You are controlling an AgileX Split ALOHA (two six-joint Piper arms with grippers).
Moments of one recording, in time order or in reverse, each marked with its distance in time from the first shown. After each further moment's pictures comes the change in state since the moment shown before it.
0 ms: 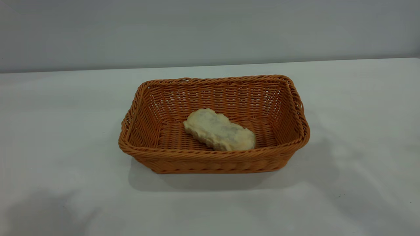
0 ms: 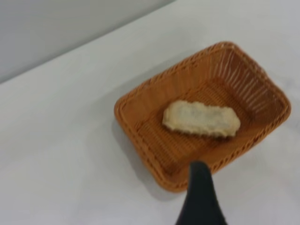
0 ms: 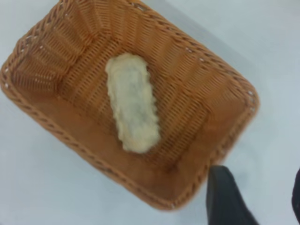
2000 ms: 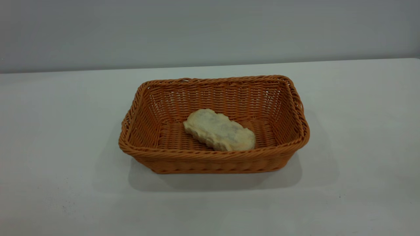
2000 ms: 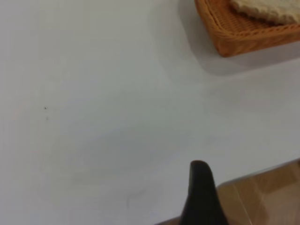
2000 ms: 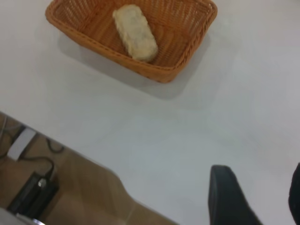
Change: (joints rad) left arm 0.000 -1.073 0.661 0.342 0.283 -0.363; right arm -0.039 -1.292 0.698 -0.038 0.284 0.150
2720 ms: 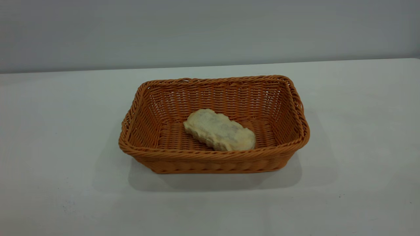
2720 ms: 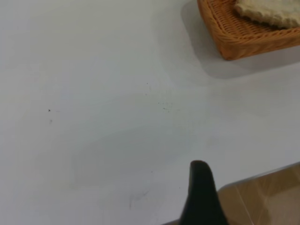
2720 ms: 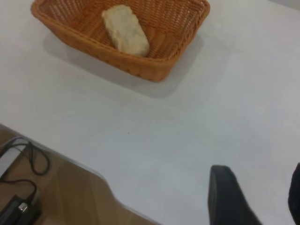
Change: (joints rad) left arm 0.000 -0.004 0.000 0.007 -0.001 -0.002; right arm 0.000 -0.306 0.295 -0.028 -0.082 0.001
